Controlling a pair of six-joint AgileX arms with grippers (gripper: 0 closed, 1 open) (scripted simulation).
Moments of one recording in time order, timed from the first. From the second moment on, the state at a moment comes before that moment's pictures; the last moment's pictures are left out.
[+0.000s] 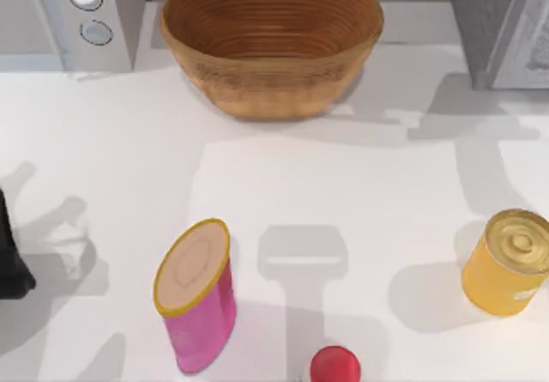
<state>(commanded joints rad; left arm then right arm) 0.00 0.00 0.00 0.00 0.00 0.00 0.53 1.06 1.62 -0.56 0.56 0.01</state>
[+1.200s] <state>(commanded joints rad) 0.00 0.00 0.00 0.00 0.00 0.00 0.00 0.00 0.00 0.00 0.00 0.00</state>
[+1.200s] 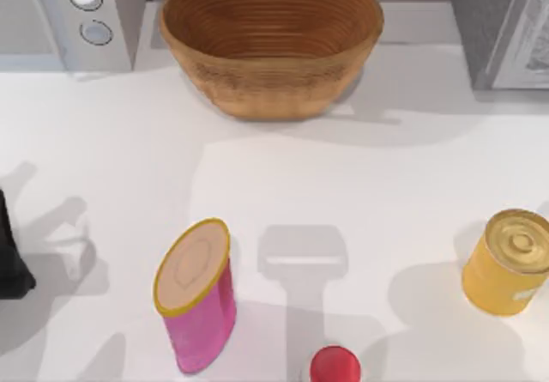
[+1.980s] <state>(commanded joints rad) 0.00 0.00 0.00 0.00 0.00 0.00 0.18 0.48 0.40 0.13 0.18 0.01</state>
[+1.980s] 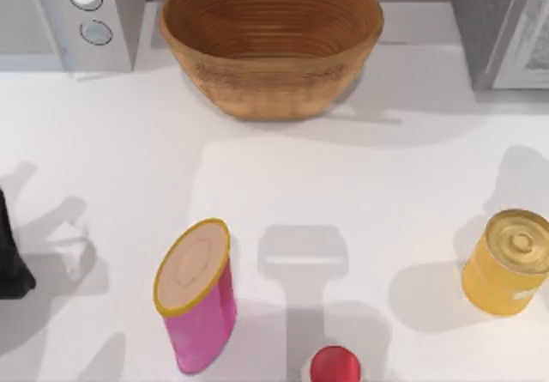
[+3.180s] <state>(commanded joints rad) 0.00 0.00 0.00 0.00 0.00 0.00 0.72 2.22 1.68 0.53 0.75 0.02</state>
